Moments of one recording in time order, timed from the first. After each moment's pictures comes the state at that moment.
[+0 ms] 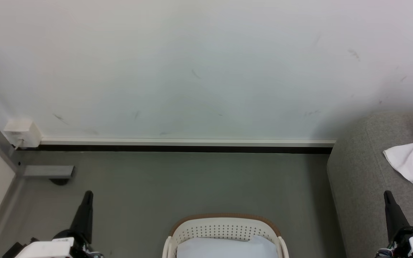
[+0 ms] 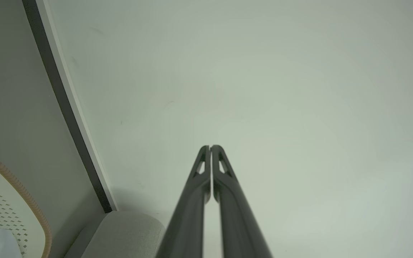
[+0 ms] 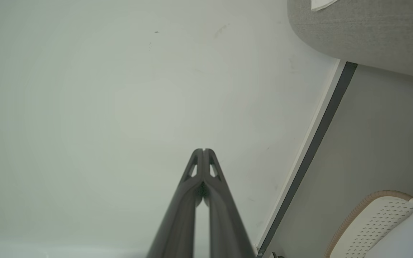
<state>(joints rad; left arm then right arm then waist) -0.11 0.05 0.11 0.25 -1.61 -0.13 0.11 -0.10 -0.05 -0.11 0.25 1.61 0.13 0.11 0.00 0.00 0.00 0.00</state>
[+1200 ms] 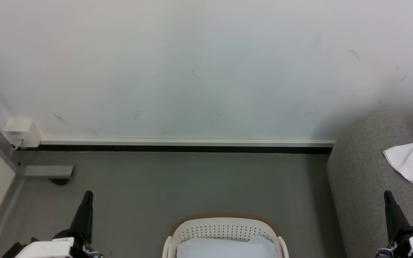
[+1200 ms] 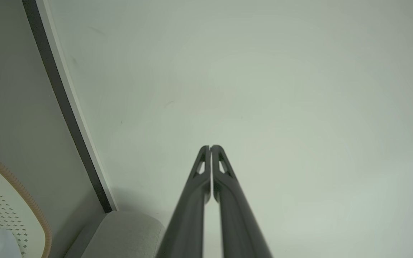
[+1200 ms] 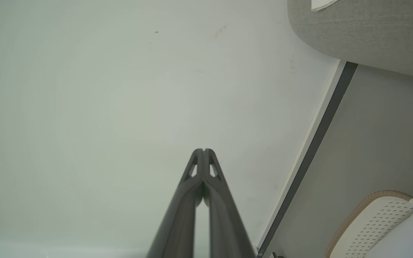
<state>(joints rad) -0.11 0.05 0.11 0.25 -1.61 -0.13 0.11 -0.10 -0.05 -0.11 0.25 1.61 0.13 0.11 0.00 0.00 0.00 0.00</state>
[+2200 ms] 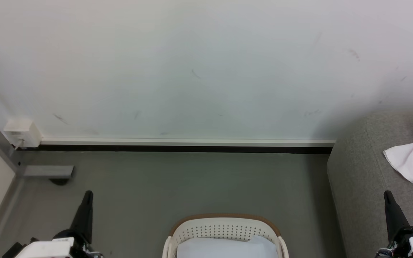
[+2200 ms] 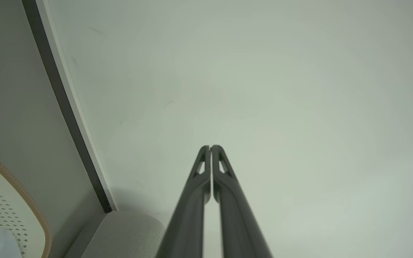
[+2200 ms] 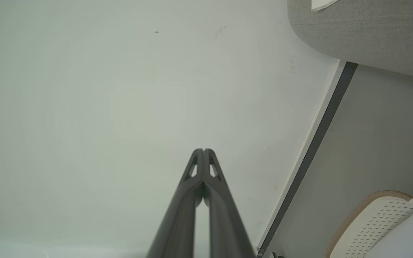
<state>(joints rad) -0.11 0.05 0.11 0.25 -1.61 -0.13 0.11 -0.10 -0.05 -0.11 0.25 1.61 0.13 0.11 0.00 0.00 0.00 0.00</state>
